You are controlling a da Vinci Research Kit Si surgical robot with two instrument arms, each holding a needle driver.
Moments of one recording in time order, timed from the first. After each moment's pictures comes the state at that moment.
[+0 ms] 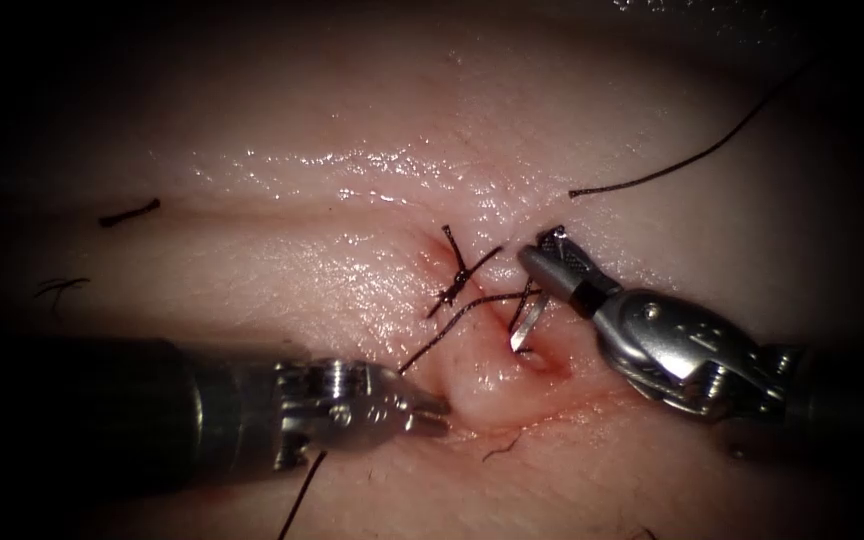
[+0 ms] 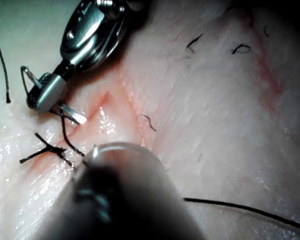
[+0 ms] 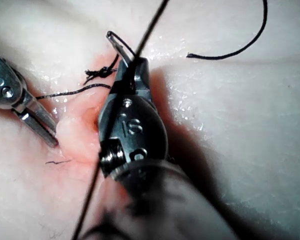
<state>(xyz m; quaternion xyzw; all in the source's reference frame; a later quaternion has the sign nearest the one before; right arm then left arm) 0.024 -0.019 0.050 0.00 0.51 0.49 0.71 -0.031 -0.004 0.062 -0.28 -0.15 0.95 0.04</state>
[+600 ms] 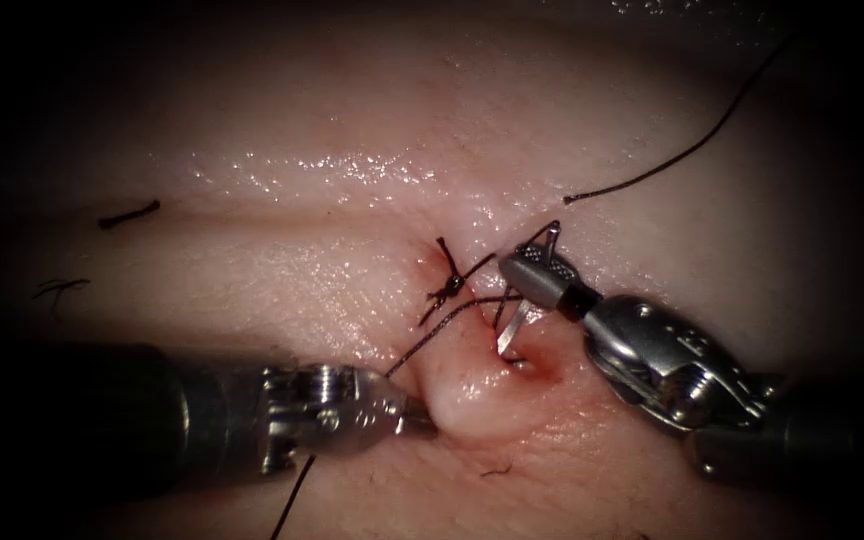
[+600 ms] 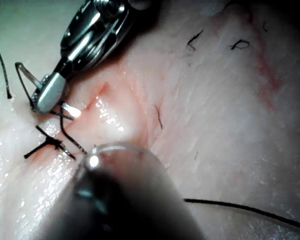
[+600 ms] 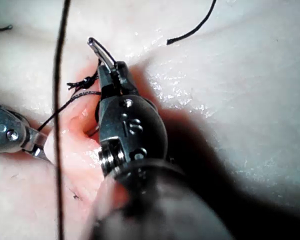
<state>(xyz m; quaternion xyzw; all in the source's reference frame) 0.025 -0.020 0.050 0.13 0.52 0.56 0.63 -0.030 -0.004 0.062 -0.28 -0.15 0.95 0.04</state>
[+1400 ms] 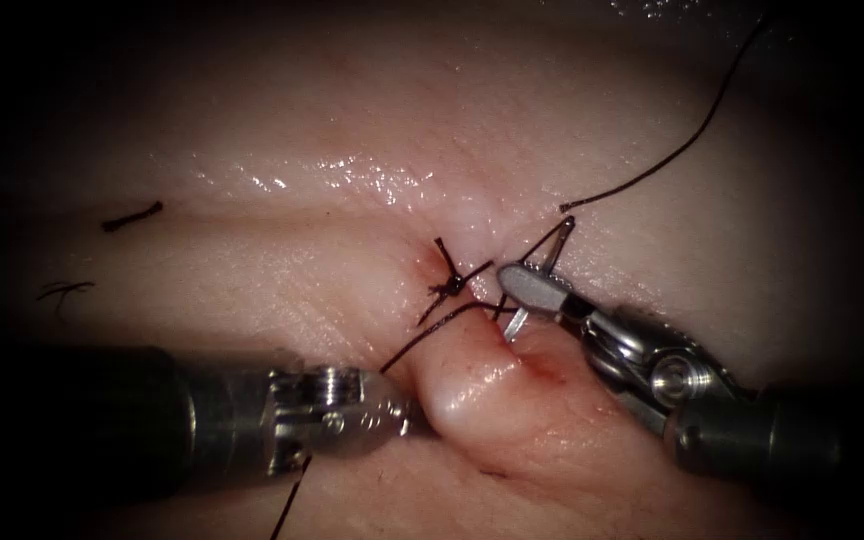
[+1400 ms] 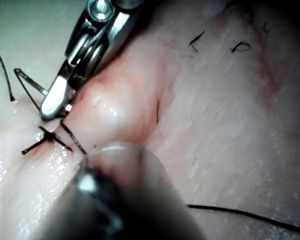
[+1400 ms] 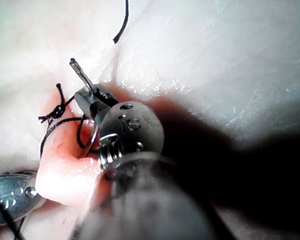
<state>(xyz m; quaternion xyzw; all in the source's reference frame) 0.026 -0.022 0.050 0.31 0.48 0.68 0.45 -0.031 -0.004 0.063 -0.28 -0.15 0.95 0.04</state>
